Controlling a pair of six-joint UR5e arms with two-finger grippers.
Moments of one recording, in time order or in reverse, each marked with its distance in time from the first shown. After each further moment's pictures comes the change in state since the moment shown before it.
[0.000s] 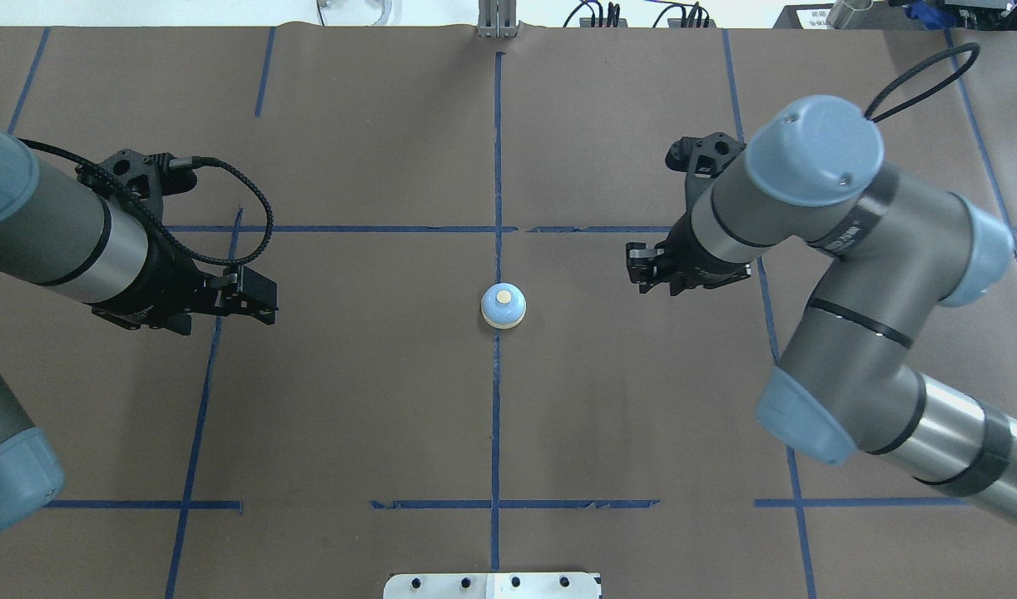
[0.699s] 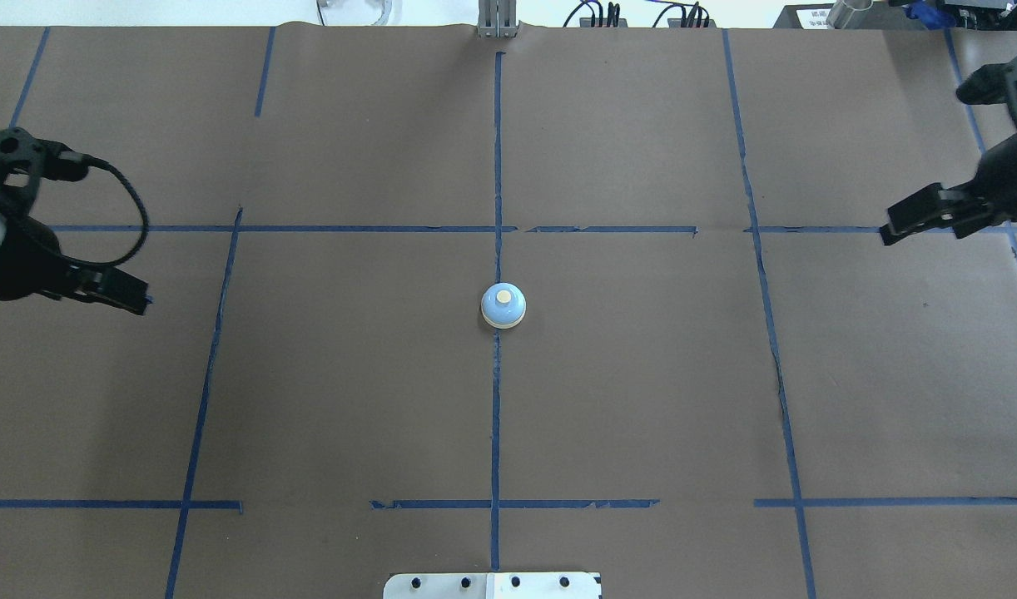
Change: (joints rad) left arm -0.211 0.228 -0.036 0.004 -0.012 0.547; right arm 0.460 -0.364 0.084 -0.008 0.268 -0.650
